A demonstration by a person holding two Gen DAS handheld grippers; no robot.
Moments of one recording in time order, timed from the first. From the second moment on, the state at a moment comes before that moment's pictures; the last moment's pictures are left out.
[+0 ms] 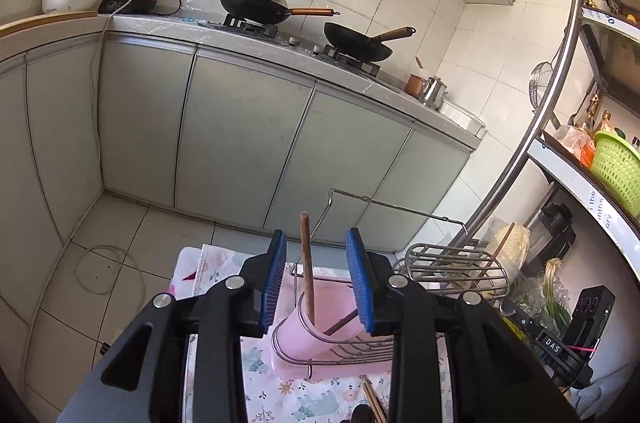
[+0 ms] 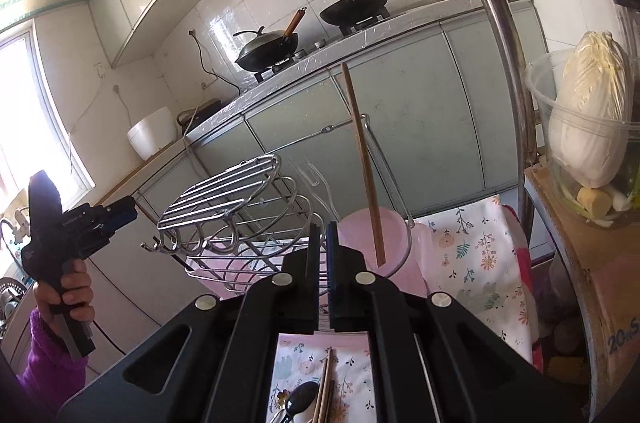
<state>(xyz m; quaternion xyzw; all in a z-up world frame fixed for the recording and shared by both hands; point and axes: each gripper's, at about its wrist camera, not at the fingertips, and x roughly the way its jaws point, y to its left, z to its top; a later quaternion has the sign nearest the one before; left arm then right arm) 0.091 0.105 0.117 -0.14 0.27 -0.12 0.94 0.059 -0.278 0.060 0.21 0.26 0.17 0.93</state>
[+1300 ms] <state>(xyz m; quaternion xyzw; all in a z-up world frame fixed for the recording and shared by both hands) -0.007 0.024 -0.074 -0.10 0.53 -0.19 0.82 -0.003 -0.242 -0.044 0.19 0.48 0.17 0.84</state>
